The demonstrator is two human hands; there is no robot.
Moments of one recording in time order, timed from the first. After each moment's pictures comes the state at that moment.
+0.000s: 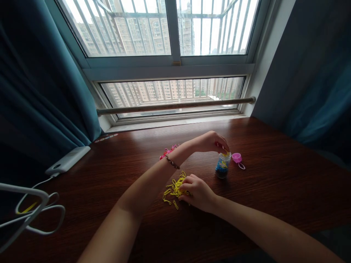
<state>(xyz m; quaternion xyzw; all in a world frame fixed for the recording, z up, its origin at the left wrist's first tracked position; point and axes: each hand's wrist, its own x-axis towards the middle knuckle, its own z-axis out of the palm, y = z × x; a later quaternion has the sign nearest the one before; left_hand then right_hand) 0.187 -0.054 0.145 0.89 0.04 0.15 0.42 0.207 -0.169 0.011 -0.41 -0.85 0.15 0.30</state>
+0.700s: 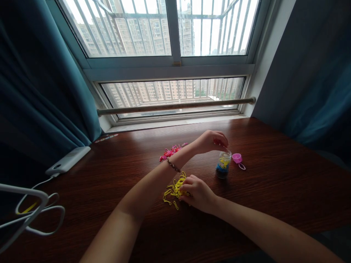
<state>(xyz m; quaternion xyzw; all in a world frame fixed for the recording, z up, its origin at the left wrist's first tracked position) 0.190 -0.047 0.126 0.87 0.00 0.26 0.41 0.206 -0.170 0.011 -0.41 -0.85 0.15 0.30</state>
